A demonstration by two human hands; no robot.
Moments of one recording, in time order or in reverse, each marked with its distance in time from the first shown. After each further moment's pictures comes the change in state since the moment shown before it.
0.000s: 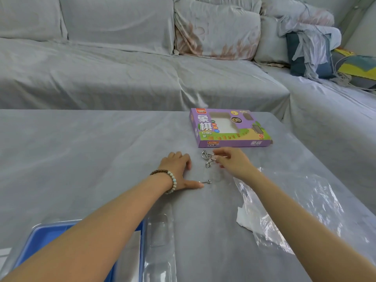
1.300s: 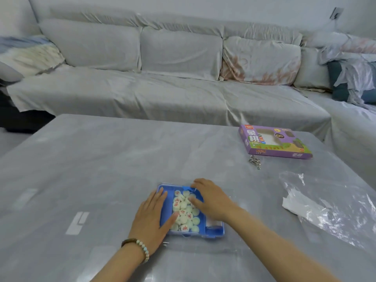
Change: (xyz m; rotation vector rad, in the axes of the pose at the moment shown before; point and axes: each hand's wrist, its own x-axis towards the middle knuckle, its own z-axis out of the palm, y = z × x) left_hand -0.311 -0.092 -0.015 -0.176 0.288 -0.328; right_hand -0.180 -0.127 0.154 -0.570 -0.379 -0.455
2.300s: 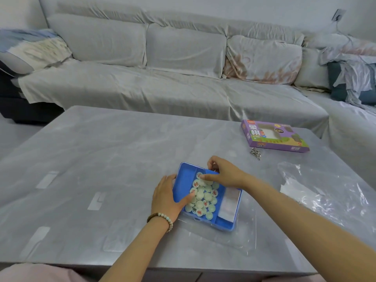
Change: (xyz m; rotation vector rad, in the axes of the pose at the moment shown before) left_hand -0.001 0.016 0.004 -0.371 0.218 -0.079; right_hand -0.009 -0.005 -0.040 0.352 0.036 0.027
